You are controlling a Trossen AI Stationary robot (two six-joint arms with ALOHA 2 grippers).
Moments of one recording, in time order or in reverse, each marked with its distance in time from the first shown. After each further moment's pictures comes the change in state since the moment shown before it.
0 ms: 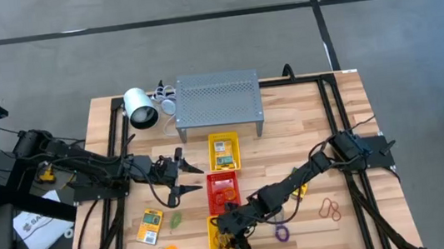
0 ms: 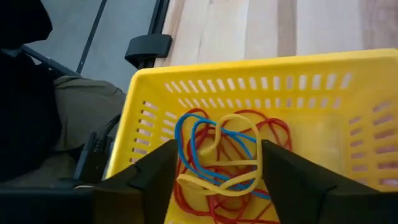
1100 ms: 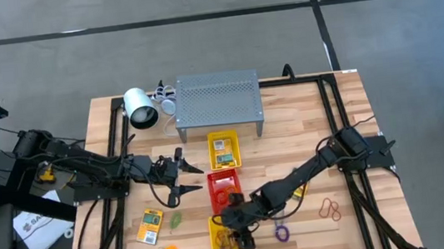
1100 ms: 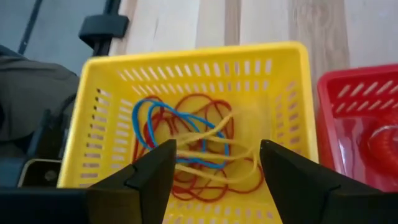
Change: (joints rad) left arm 0.000 0.000 0.000 -0.001 0.000 0.000; right arm 0.003 -0.074 0.001 -0.200 0.138 -0.062
